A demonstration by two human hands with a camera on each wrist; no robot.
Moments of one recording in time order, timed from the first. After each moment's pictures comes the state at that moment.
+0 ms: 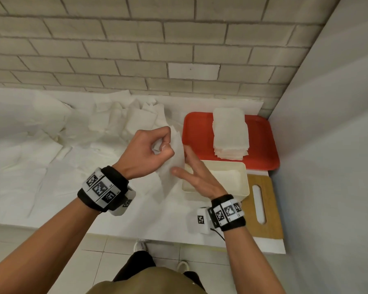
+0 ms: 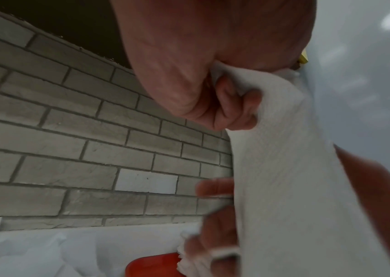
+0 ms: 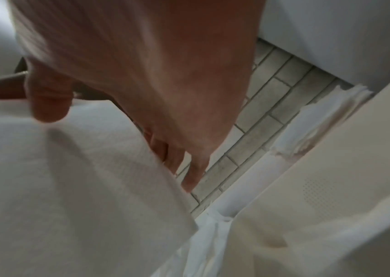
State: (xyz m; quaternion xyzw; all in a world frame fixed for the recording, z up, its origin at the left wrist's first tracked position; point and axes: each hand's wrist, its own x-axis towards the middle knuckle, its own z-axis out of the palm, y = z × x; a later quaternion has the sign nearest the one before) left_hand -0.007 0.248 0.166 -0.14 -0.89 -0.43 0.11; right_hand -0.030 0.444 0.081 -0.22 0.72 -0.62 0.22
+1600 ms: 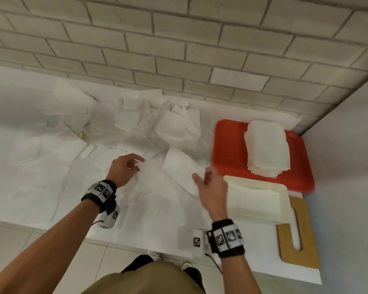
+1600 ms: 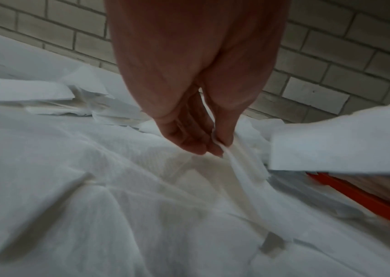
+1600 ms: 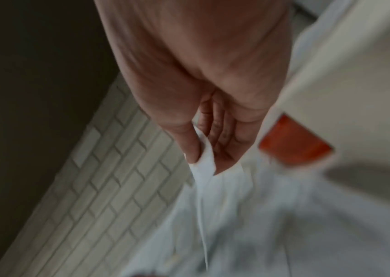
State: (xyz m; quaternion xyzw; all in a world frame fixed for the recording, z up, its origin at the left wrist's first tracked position) left_hand -0.041 0.002 -0.034 0.15 -0.91 -0.38 -0.01; right_hand -0.046 0.317 0.013 0.07 0.88 -0.47 0.06
